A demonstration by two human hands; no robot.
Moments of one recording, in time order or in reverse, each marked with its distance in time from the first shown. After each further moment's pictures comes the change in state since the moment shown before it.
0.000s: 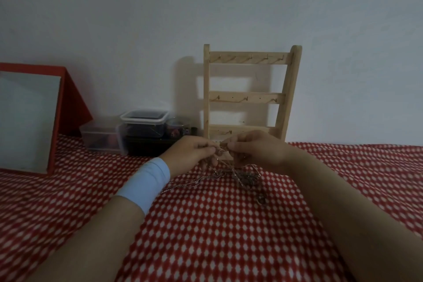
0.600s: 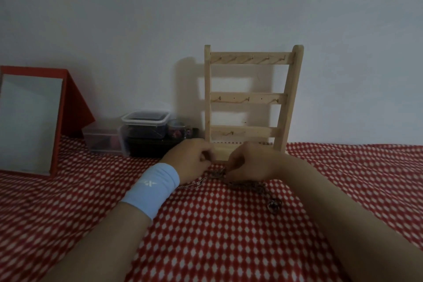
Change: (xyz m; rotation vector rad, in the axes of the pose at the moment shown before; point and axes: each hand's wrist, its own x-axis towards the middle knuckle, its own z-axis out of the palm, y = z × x) left_hand 0.002 -0.008 0.003 0.609 0.105 0.130; right_hand 0.004 0.003 0.013 -0.828 -0.039 -0.003
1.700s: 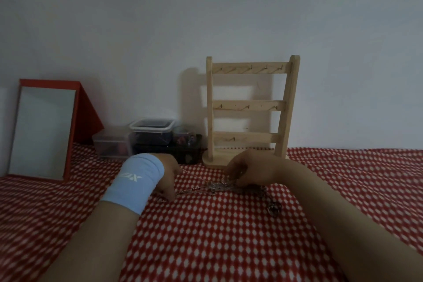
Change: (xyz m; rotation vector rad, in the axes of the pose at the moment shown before) left_hand -0.022 0.008 -0.059 0.491 -0.681 -0.448; right_hand -0.001 0.008 -0.002 0.050 -0.082 -0.028
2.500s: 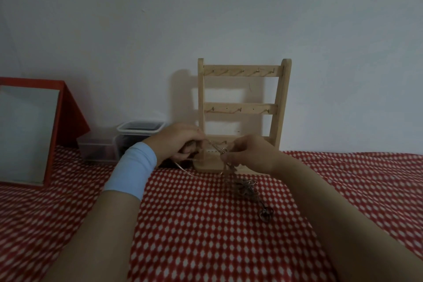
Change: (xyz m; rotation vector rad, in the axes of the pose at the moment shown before) left_hand 0.015 0.019 -0.032 -1.164 0.276 0.510; right_hand -0.009 -0.007 -0.017 0.380 0.332 -0.006
